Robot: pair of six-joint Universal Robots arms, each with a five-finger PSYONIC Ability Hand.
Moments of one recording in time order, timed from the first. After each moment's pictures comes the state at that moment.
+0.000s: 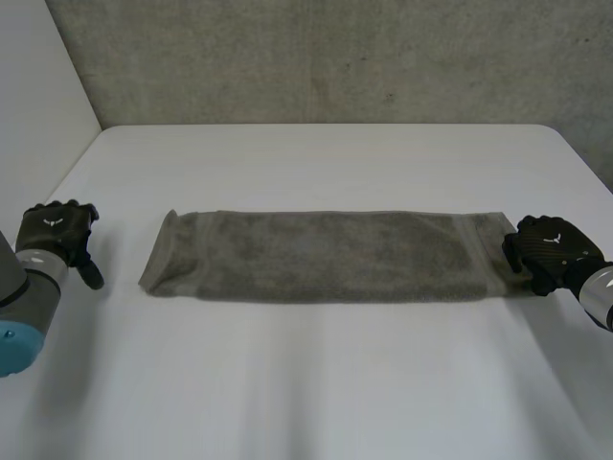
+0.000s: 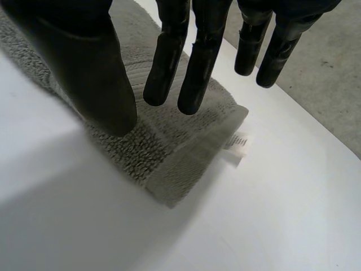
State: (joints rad) left arm 4.69 -2.04 -1.71 3.49 -1.58 3.43; right arm 1.44 -1.10 1.74 -0.21 1.05 2.49; left_hand 0.26 0.26 0.23 0.23 0.06; right_hand 0.95 0.98 0.22 0.25 0.78
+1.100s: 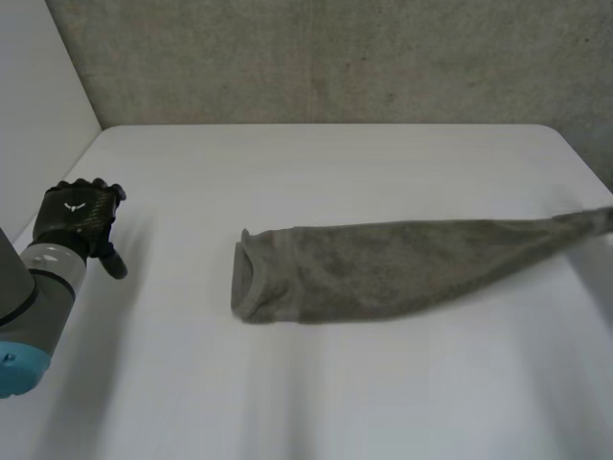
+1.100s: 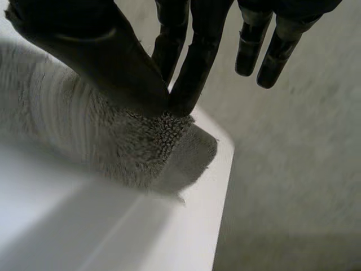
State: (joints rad) left arm 4.58 -1.87 -1.80 3.49 -1.57 3.42; right arm 1.28 -1.15 1.35 0.03 1.05 2.53; left_hand 0.26 0.25 0.23 0.23 0.06; right_hand 1.31 1.33 0.22 0.25 1.16
